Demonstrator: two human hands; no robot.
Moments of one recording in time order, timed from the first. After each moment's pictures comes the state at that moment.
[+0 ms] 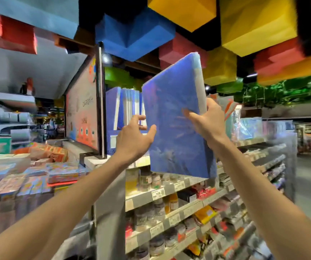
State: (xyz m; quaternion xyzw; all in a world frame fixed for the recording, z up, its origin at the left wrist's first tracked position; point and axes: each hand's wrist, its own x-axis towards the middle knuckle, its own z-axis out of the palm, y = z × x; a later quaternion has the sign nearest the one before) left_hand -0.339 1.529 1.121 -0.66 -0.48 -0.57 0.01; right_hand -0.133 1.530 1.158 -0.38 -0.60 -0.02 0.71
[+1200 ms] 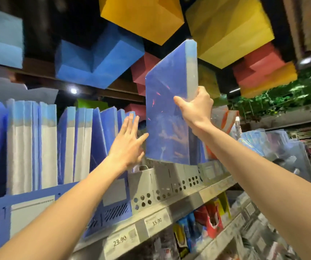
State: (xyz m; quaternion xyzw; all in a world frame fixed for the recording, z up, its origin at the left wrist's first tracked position) left_hand -0.207 1.938 1.206 -0.68 -0.43 -0.19 0.56; right_hand 0.001 1.869 1.253 -0.33 -0.48 -0.09 0.80
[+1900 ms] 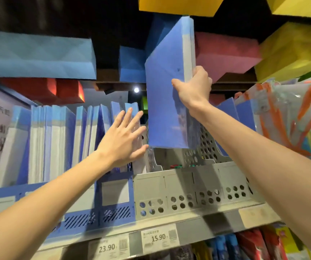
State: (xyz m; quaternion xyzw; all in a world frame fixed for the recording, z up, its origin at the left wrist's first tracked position) left_hand -0.224 1.934 1.215 -0.57 -0.52 -0.09 0.63; right_hand 0.002 1.972 1.297 -0.22 -0.57 0.10 0.79
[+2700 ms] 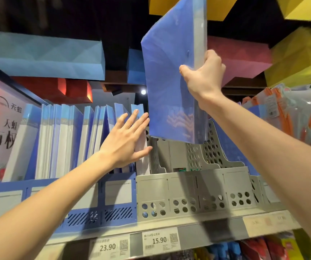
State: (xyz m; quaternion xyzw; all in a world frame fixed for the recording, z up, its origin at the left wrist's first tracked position) left_hand -0.231 1.933 1.214 -0.57 -0.54 -0.11 0.62; right_hand 0.013 1.946 1.311 -0.17 -0.57 0.06 0.81
